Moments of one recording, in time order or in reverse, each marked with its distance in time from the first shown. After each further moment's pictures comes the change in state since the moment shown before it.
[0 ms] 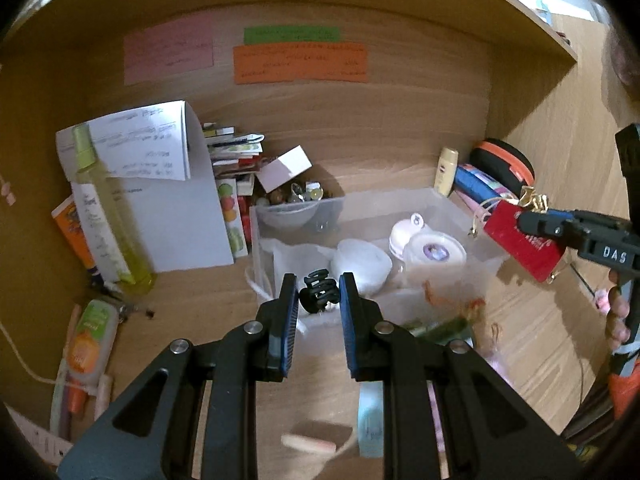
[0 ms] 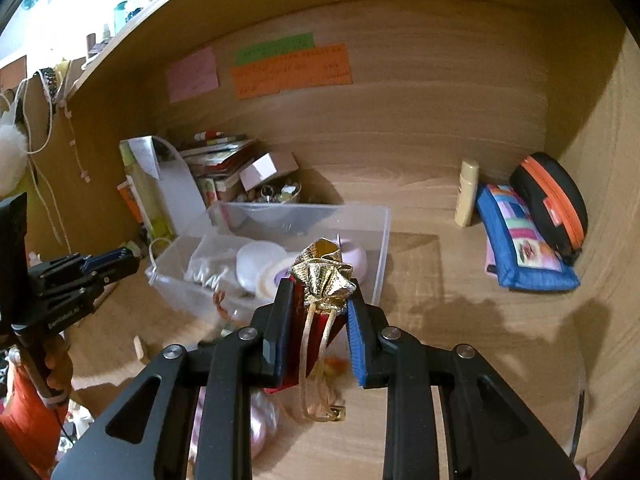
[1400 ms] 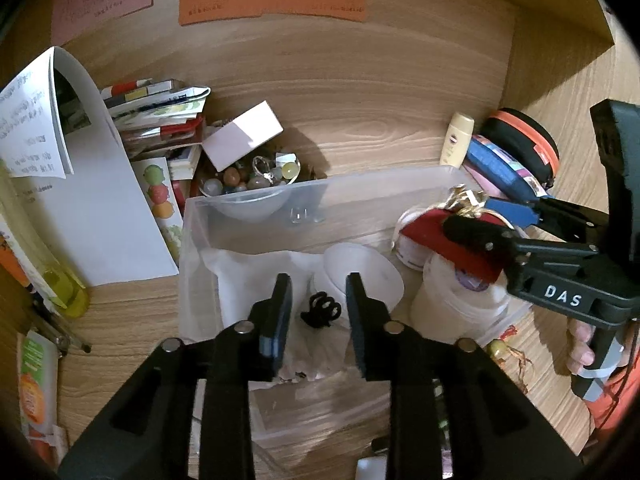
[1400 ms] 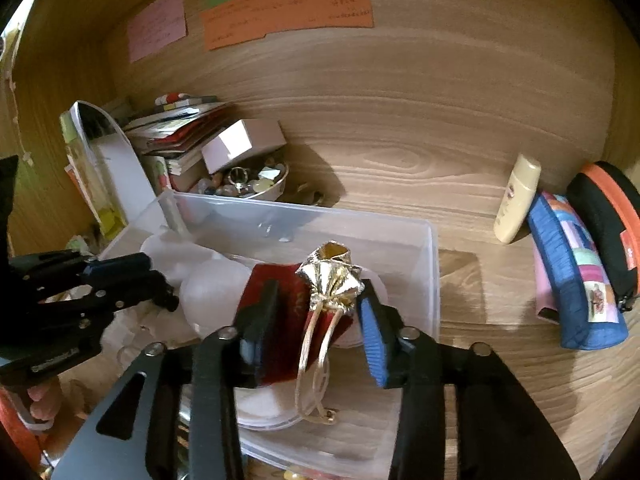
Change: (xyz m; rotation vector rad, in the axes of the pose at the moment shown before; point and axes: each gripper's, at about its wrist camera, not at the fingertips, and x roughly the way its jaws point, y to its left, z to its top) left arm 0.099 -0.004 0.022 0.010 0.152 -0.078; right arm 0.113 0.001 0.022 -0.048 0.096 -0.082
